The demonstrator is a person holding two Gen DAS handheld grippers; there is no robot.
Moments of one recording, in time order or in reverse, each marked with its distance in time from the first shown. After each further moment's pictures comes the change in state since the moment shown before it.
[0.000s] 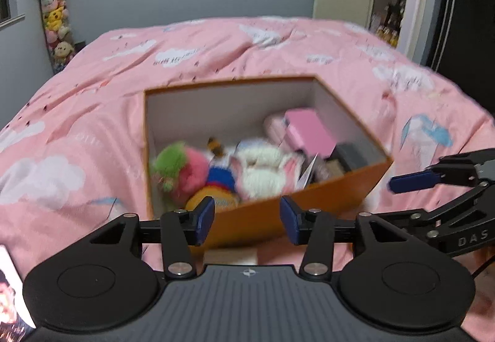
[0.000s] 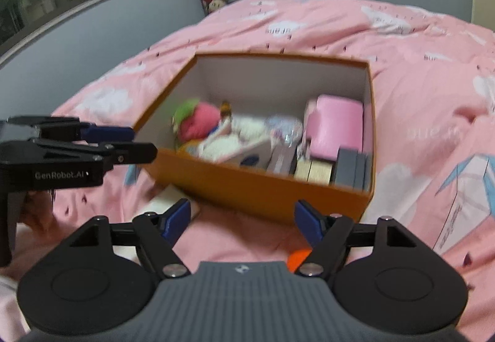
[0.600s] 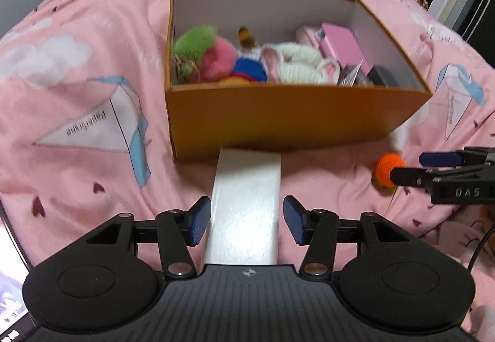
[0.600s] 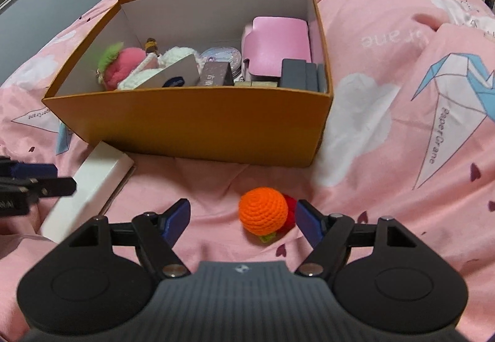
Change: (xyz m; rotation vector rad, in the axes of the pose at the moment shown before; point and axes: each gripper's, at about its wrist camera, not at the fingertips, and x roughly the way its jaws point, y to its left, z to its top) left arm 0.035 0.028 -0.052 -0.157 0.278 -0.032; right arm 0.043 -0.025 -0.034 0.149 0.151 -0.172
